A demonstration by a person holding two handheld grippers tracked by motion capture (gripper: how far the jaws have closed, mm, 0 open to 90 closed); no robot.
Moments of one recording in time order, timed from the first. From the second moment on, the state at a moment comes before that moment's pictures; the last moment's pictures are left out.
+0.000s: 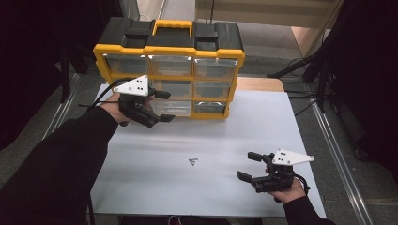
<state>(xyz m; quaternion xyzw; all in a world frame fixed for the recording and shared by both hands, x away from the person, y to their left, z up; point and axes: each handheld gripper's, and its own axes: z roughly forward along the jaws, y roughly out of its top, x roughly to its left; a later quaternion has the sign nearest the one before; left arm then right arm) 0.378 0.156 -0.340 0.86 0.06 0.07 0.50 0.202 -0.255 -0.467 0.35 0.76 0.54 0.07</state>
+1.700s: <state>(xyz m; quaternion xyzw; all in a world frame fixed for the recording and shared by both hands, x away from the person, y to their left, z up) 0.320 0.180 -0.357 0.85 0.11 0.04 0.51 0.202 -0.254 -0.467 0.35 0.76 0.54 0.07</state>
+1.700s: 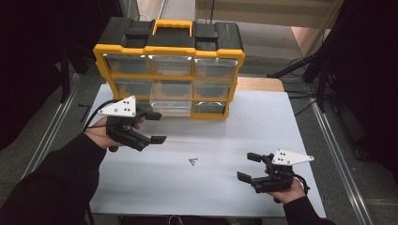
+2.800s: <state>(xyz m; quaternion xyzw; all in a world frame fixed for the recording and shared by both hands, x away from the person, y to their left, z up) 0.284 0.193 -0.419 0.84 0.12 0.04 0.54 0.202 -0.254 -0.467 0.35 0.76 0.54 0.07</state>
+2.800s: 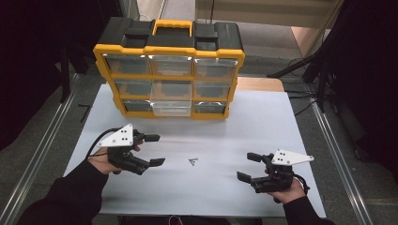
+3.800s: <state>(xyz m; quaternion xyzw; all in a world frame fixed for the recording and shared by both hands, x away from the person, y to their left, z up) 0.259 0.214 -0.453 0.83 0.13 0.05 0.53 0.205 -0.248 -0.467 0.35 0.76 0.54 0.07</state>
